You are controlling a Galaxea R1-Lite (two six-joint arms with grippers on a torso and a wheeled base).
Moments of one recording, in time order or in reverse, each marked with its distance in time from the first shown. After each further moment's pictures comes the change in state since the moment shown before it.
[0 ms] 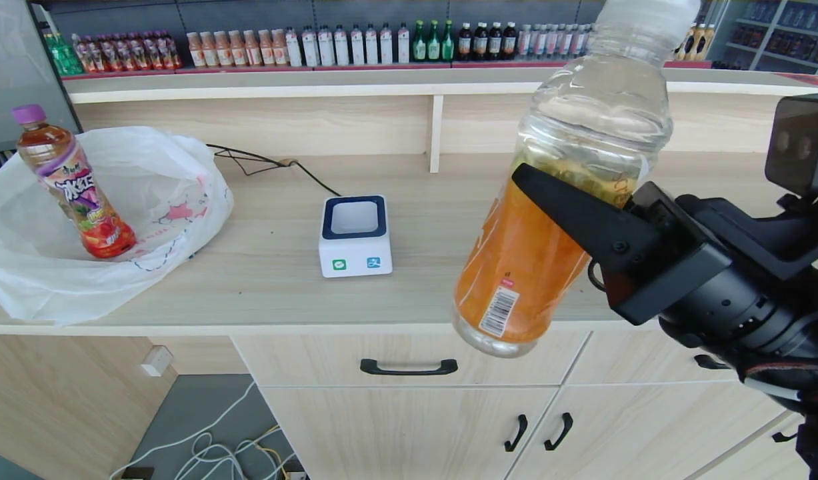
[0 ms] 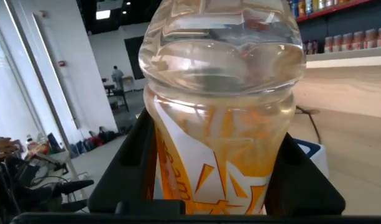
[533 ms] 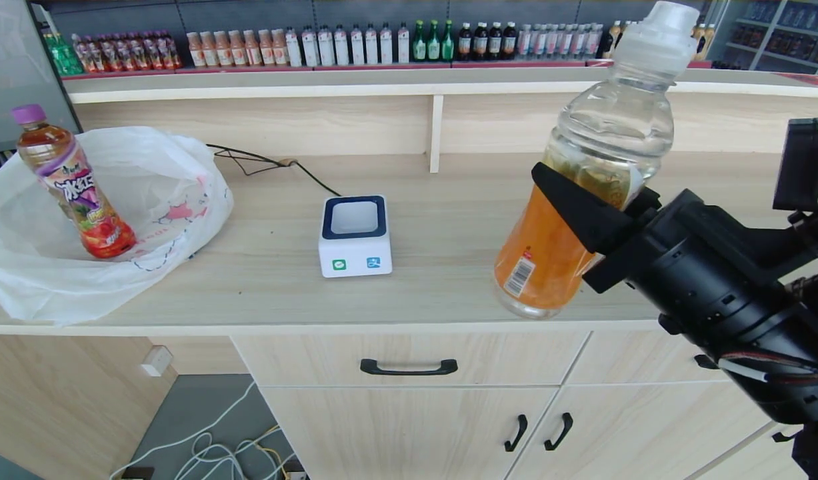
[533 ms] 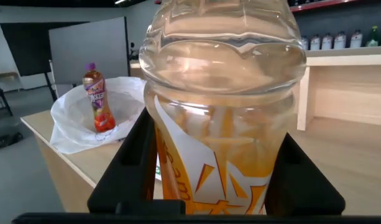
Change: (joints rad) left arm 0.000 0.000 0.000 0.000 0.000 0.000; right arm -0.024 0.004 0.041 0.000 -0.319 -0.241
